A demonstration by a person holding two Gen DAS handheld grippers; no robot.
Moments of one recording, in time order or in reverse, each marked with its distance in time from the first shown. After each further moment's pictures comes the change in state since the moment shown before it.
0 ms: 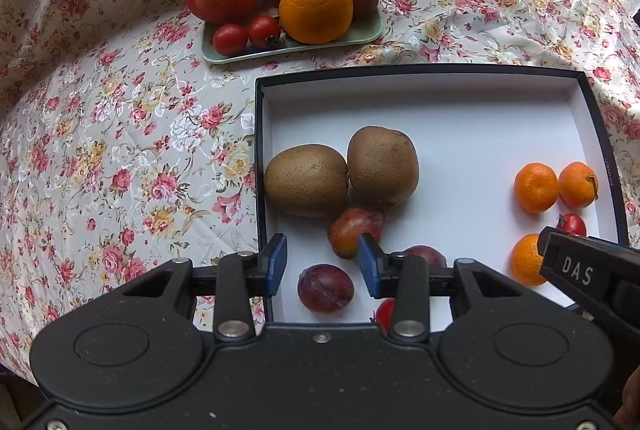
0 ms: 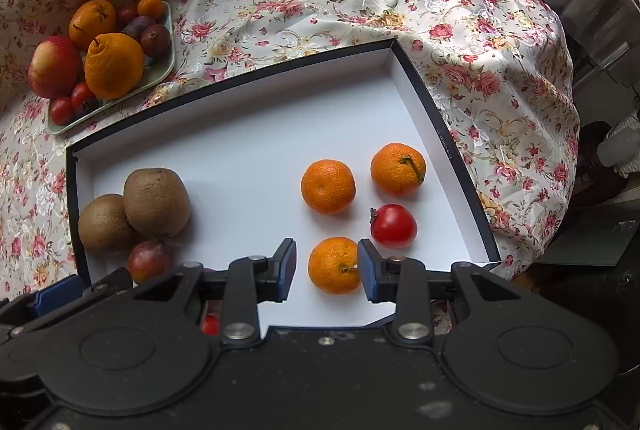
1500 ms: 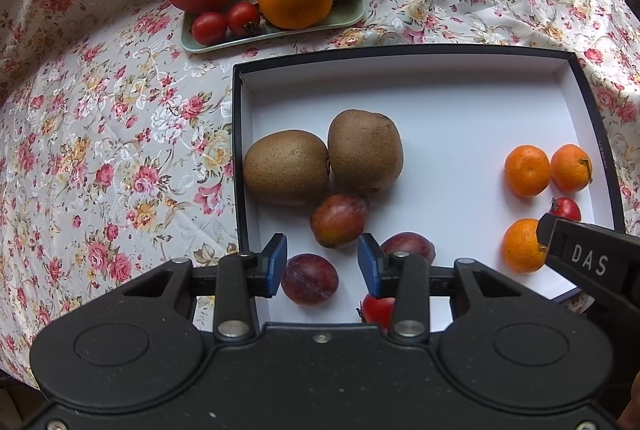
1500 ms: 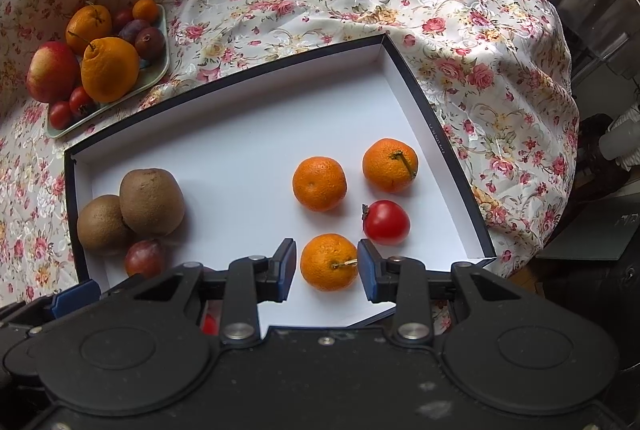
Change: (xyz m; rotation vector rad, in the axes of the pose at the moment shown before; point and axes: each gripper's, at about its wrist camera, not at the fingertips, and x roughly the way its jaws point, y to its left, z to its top) left arm 0.005 -0.006 -0.001 0.034 0.033 -0.024; right arm -0.001 -0.006 -0.002 0.027 0.005 0.013
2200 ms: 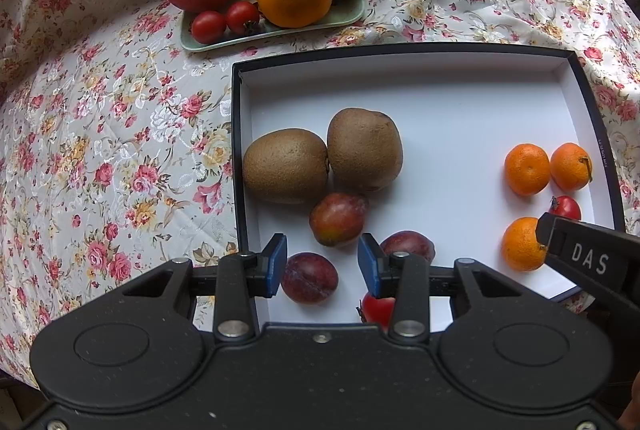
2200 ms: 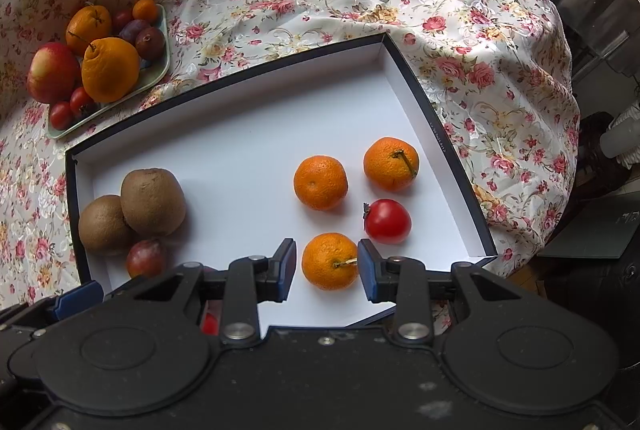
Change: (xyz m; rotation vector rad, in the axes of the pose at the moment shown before) left arm 0.000 -0.001 0.000 -0.003 0.003 0.000; right arm 0.000 0.000 0.000 0.003 0.002 0.002
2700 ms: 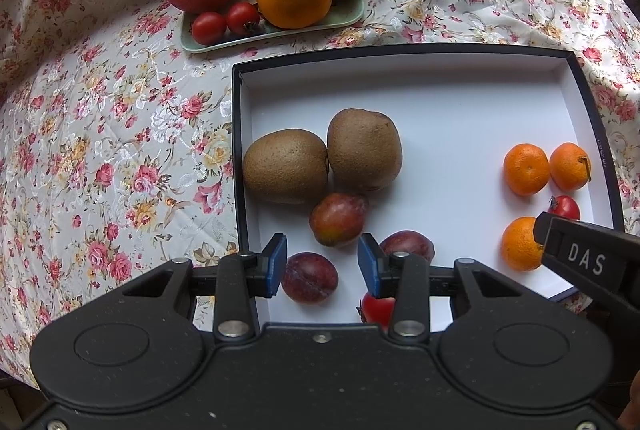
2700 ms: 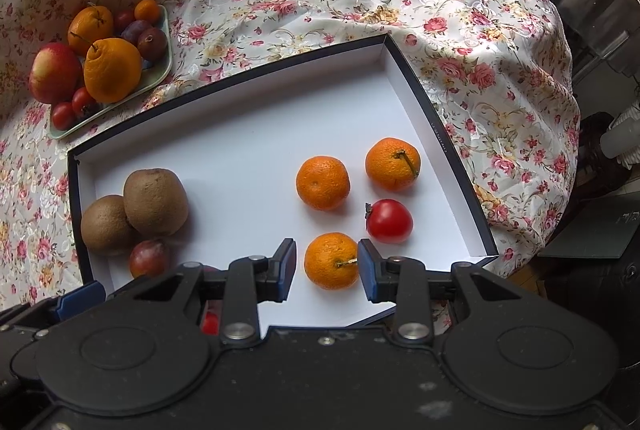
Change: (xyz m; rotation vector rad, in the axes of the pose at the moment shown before) left arm -0.001 0.000 0.000 0.002 -0.003 -0.001; right arm -0.002 0.001 0.000 -0.003 -0.001 0.002
